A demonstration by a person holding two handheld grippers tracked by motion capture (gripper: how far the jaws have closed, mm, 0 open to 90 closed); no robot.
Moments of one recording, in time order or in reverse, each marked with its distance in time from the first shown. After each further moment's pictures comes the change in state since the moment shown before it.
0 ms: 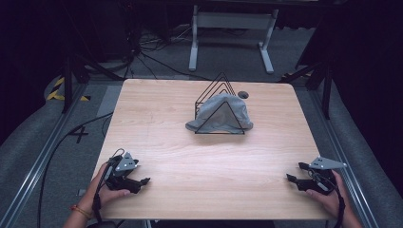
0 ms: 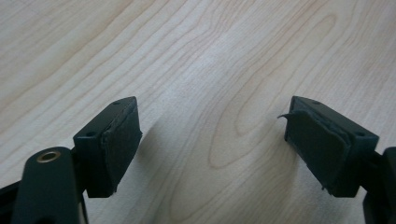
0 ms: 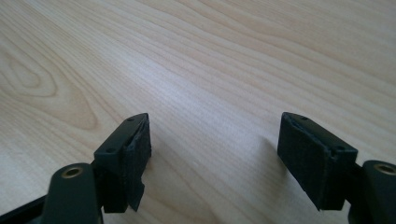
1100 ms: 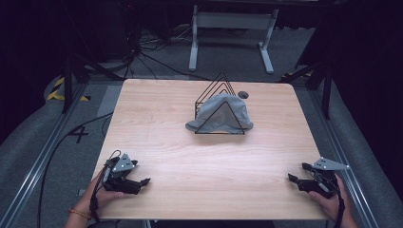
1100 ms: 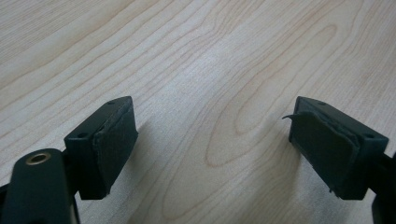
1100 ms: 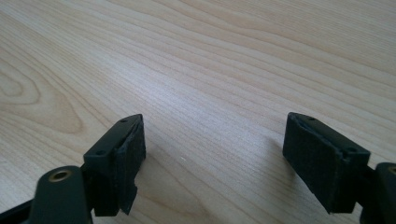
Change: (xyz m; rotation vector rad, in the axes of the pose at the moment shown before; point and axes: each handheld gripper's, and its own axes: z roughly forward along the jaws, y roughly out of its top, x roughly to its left) left arm -0.002 -0.006 0.001 -0.036 0.029 -0.040; right arm -0.001 -0.004 -0.001 -0.010 -0.050 0.046
